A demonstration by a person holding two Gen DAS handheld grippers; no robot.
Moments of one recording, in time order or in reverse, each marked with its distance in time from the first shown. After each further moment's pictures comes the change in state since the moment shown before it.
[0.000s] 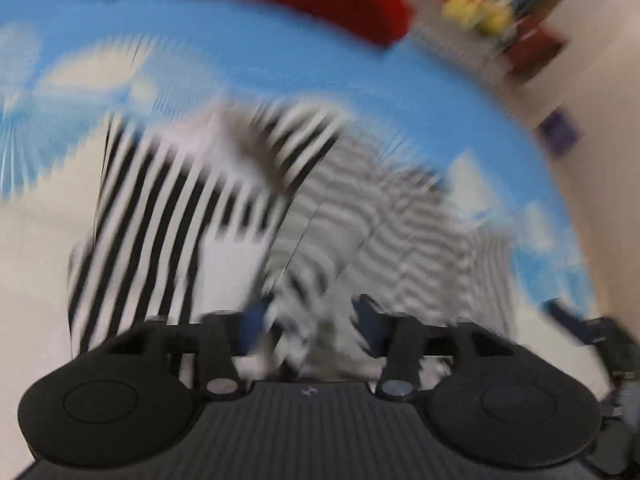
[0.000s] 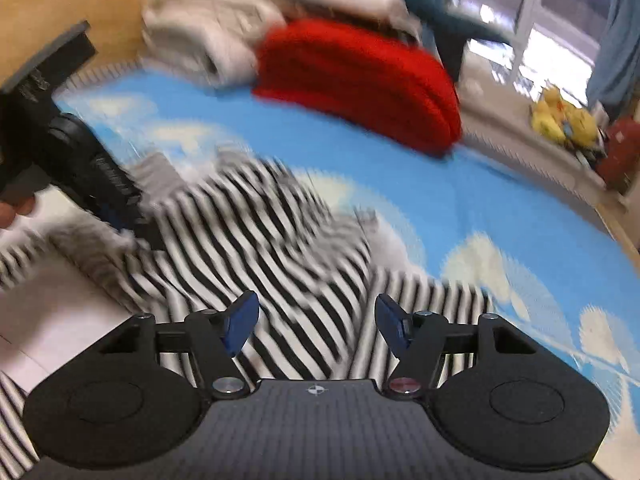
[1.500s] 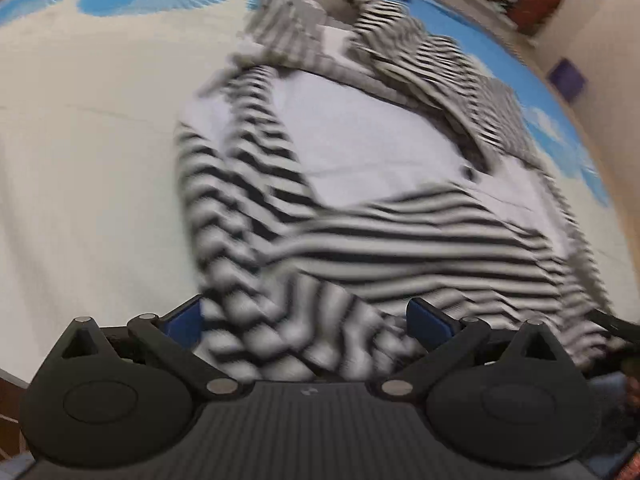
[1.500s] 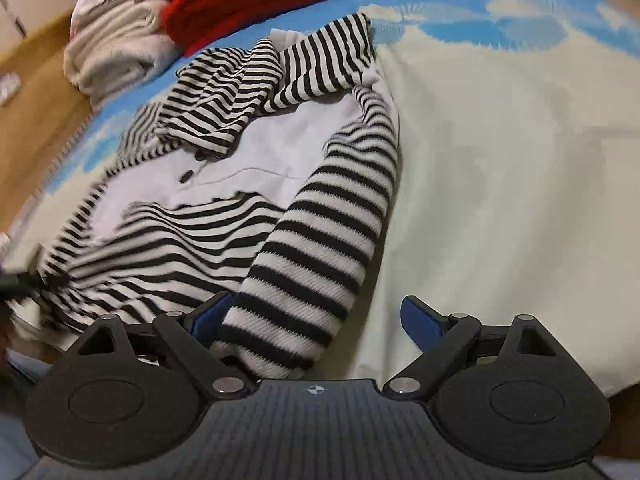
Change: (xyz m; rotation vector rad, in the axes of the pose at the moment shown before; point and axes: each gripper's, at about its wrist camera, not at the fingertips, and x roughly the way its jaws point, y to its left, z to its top) left arm -0.132 0.053 -0.261 0.017 0.105 0.101; right arm -0.193 -0.013 -0.227 0.679 0.264 0.126
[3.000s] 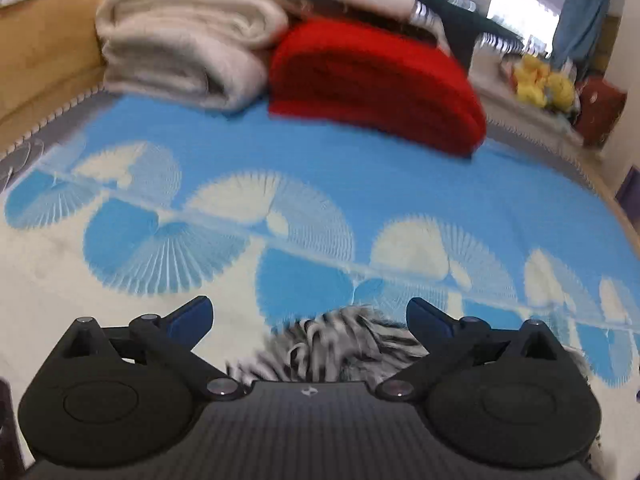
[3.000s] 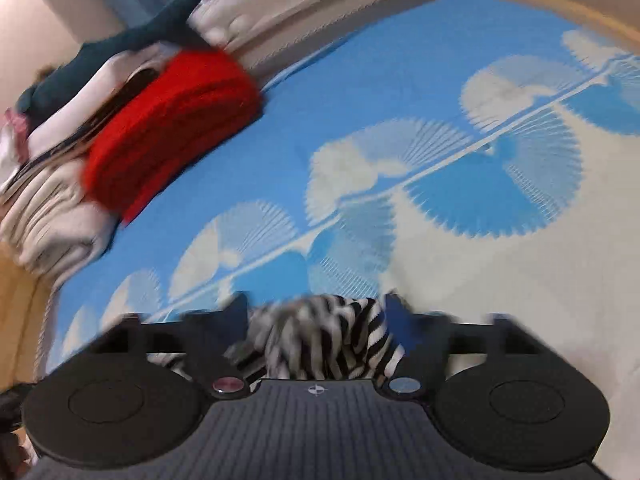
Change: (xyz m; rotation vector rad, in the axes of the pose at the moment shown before) left arm -0.016 -0.066 0.273 -0.045 -0.349 0.267; right arm 0.041 -0.007 0.269 0.304 -0.209 -0.111
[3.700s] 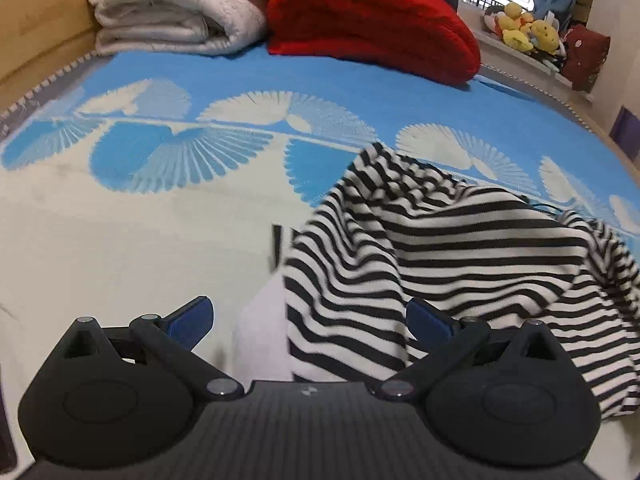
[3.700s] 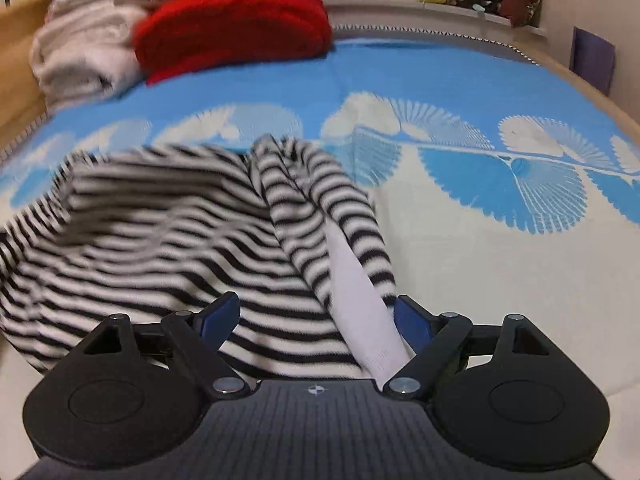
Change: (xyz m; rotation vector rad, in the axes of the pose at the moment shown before) left arm 0.015 0.057 -0.117 0.089 0.079 0.016; right arm 0.017 -0.019 -0.111 -0.551 0.040 -0.087
